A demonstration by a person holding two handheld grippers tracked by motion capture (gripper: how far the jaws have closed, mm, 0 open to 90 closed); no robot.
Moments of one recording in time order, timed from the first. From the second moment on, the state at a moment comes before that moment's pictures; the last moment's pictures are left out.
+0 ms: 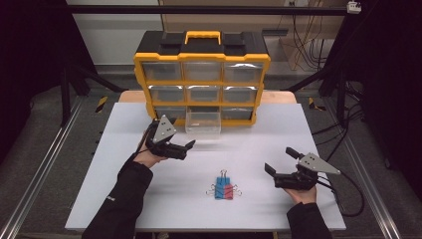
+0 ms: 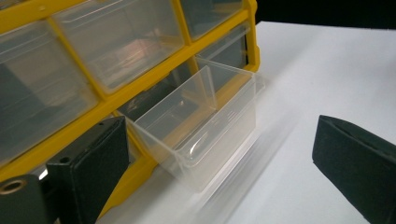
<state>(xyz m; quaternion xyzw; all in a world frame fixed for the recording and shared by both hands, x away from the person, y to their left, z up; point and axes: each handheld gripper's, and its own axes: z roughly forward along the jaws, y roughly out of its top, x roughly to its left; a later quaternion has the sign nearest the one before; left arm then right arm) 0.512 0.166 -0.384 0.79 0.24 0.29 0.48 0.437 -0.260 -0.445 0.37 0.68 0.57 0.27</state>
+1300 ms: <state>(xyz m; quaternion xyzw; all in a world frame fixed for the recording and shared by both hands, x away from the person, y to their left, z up) 0.445 0.199 -0.430 0.78 0.32 0.22 0.49 0.438 -0.260 -0.446 0.37 0.69 0.57 0.26</state>
